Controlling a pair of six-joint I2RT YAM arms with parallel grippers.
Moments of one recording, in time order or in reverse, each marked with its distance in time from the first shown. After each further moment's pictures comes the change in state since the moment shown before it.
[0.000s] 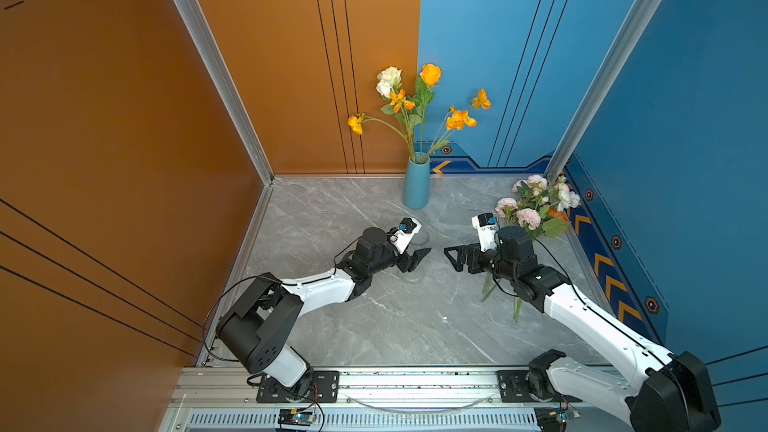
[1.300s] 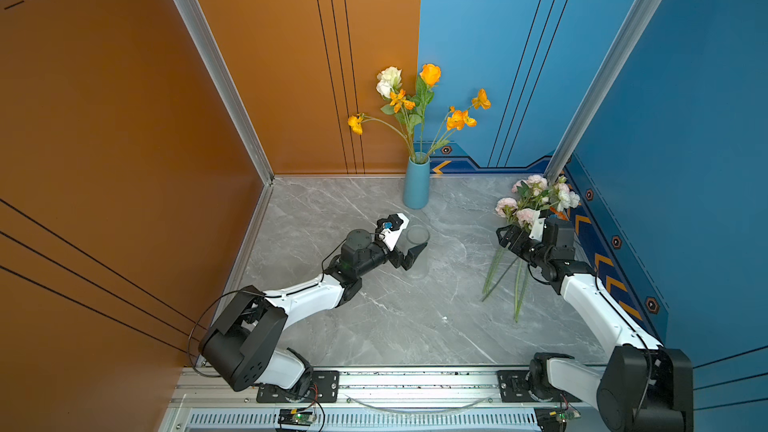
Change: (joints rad) left arm 0.048 -0.130 -0.082 0.132 0.029 -0.024; right arm -0.519 0.117 -0.002 0.013 -0.034 0.192
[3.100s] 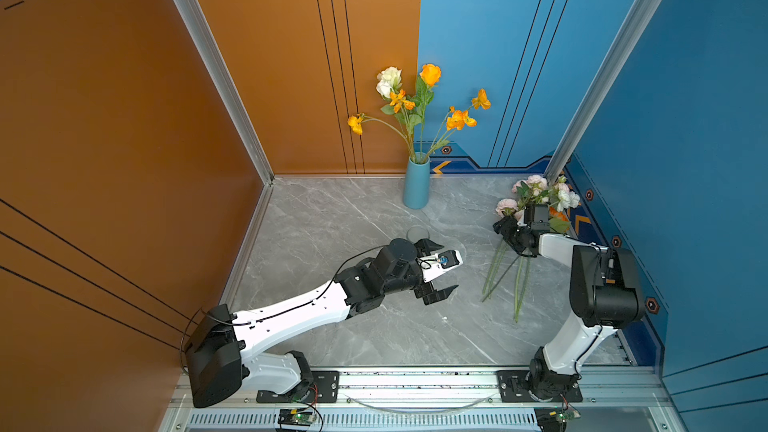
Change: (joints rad) left arm -0.388 -0.115 0.303 -0.726 -0.202 0.338; right arm 0.004 0.583 0.274 0.127 0.061 0.125
